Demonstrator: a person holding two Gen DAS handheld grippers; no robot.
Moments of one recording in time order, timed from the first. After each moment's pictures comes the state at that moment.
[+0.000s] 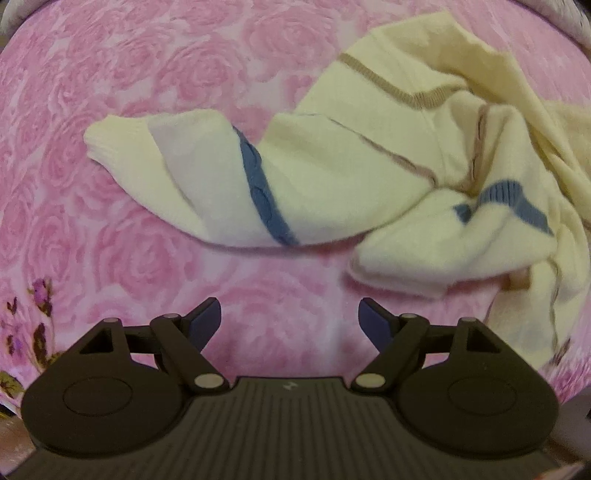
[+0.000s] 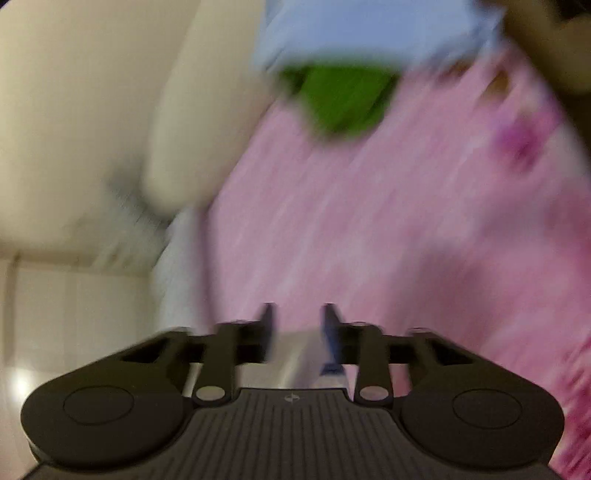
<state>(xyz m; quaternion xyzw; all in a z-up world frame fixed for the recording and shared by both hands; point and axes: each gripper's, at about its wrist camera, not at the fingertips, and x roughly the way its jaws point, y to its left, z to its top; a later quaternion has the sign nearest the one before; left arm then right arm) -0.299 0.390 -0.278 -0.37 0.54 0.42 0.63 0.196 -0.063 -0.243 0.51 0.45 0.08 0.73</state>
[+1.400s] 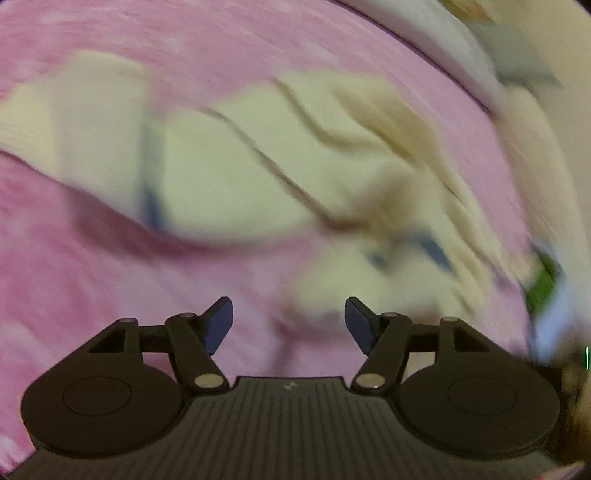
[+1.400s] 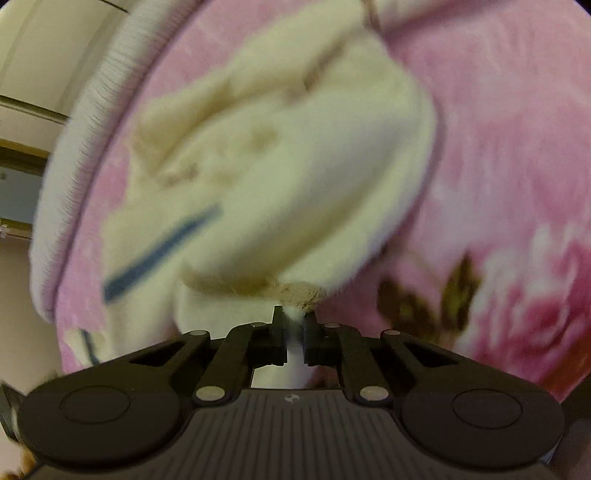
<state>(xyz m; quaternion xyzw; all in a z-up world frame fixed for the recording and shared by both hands) -0.331 0.379 -0.290 -0.45 0.40 0.25 0.76 0.031 0.088 -0.323 0.08 0.65 0.37 0.66</state>
